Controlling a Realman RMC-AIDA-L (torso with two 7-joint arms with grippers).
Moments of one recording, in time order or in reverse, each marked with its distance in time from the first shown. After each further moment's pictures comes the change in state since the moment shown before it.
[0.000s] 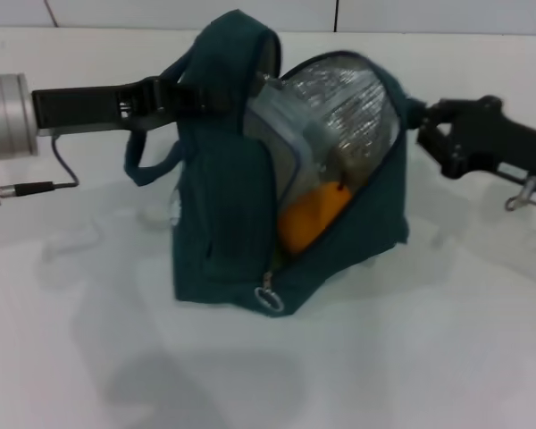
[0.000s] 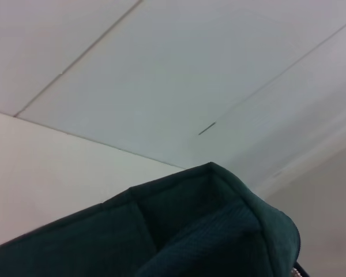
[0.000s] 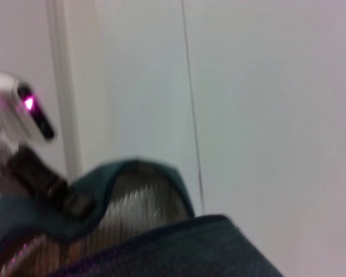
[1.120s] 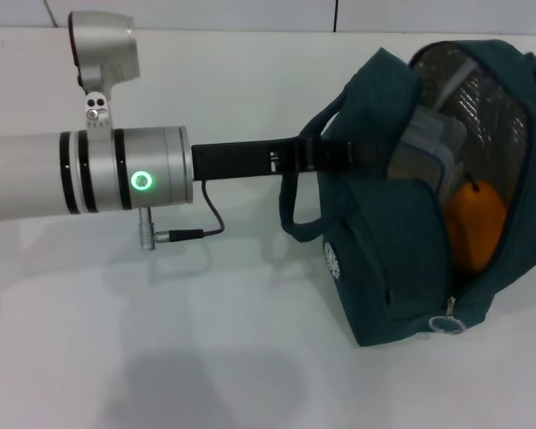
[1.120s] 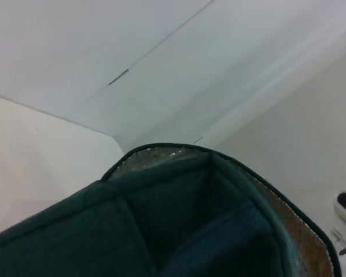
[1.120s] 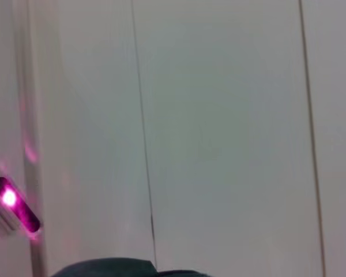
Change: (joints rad) left arm -0.022 -0.012 0.561 -0.247 -0.471 -0.257 0.236; right arm -0.154 -0.094 0.156 -0.200 -0.056 -0.119 0.143
